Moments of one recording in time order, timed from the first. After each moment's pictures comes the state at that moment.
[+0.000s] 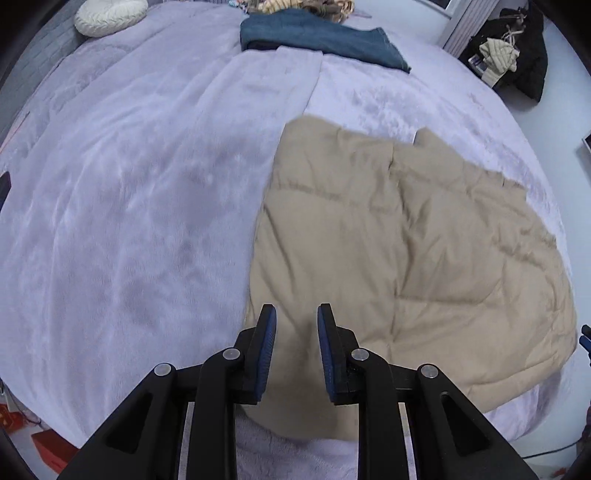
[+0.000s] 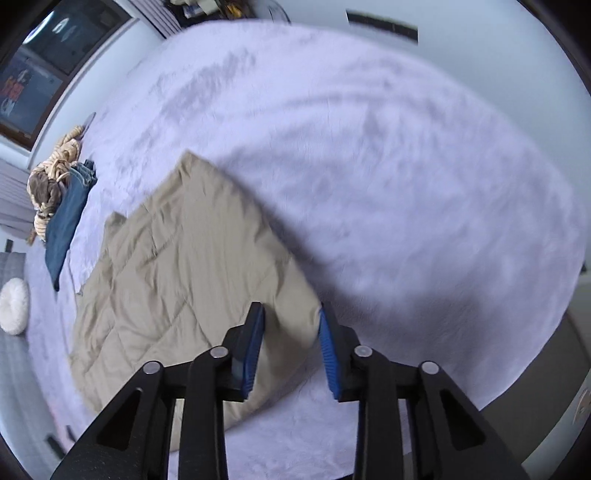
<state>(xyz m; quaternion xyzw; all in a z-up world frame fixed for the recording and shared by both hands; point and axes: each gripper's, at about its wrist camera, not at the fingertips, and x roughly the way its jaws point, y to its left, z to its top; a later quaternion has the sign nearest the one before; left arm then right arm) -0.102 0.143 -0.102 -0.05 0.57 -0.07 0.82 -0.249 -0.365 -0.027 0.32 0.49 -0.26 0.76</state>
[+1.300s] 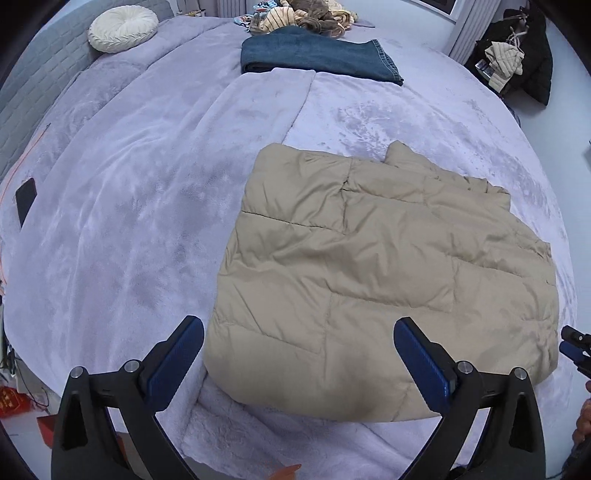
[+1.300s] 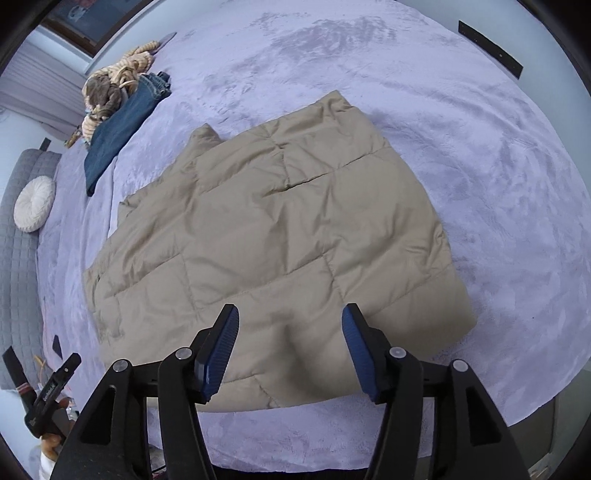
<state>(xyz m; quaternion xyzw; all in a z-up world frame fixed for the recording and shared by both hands) -0.138 0.098 -0.061 -0.04 0.57 -0.02 0.82 -0.210 -0.300 -0.033 0.27 0.58 -0.10 0.76</state>
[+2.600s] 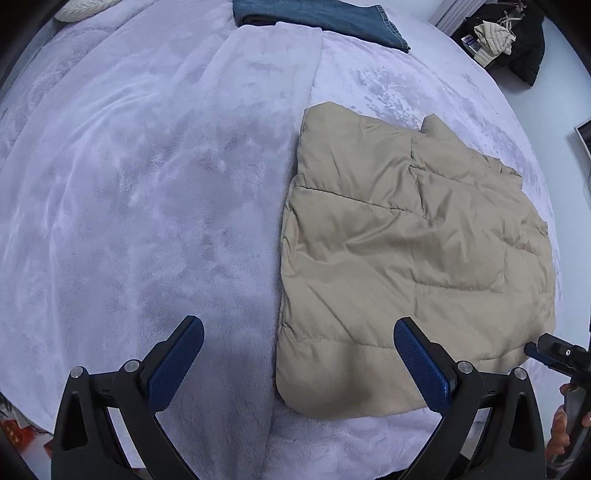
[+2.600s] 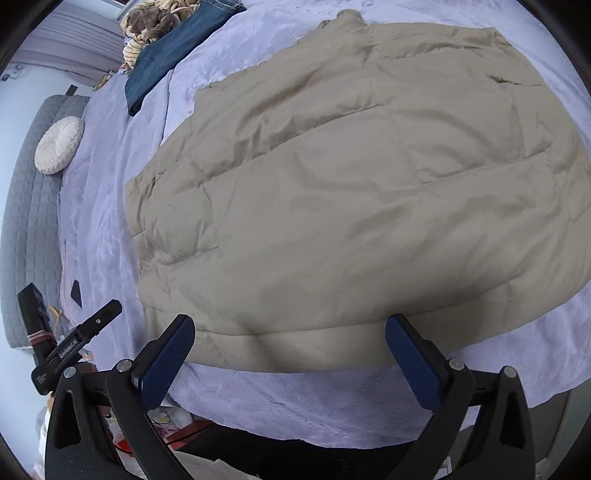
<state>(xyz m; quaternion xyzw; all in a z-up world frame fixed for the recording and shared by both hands) -0.087 0.189 -0.118 -0.06 0.63 -0.11 0.76 -0.174 -0.132 -0.075 0.30 0.64 -0.01 0.71</state>
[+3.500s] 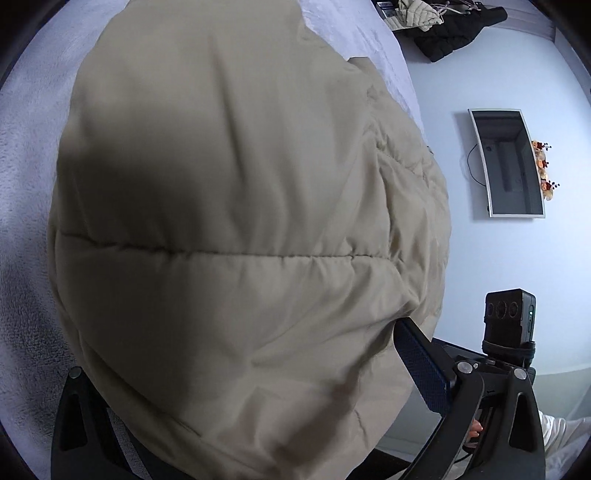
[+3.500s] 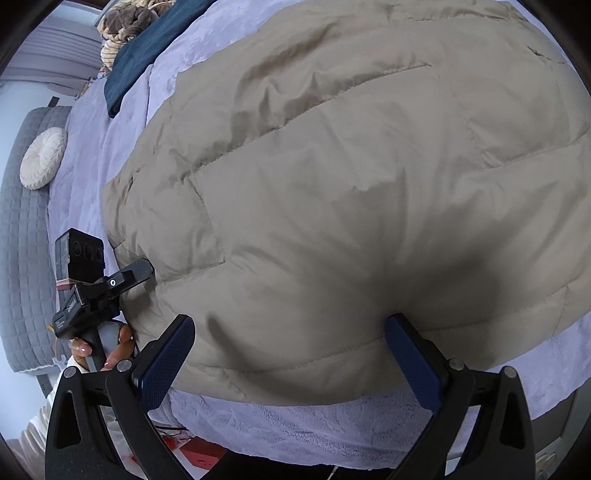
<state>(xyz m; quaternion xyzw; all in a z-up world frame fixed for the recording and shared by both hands) -0.004 0.134 -0.217 -0.22 0.67 -0.39 0.59 -0.156 -0.116 -0.107 0.31 0.65 -0.05 0.70</state>
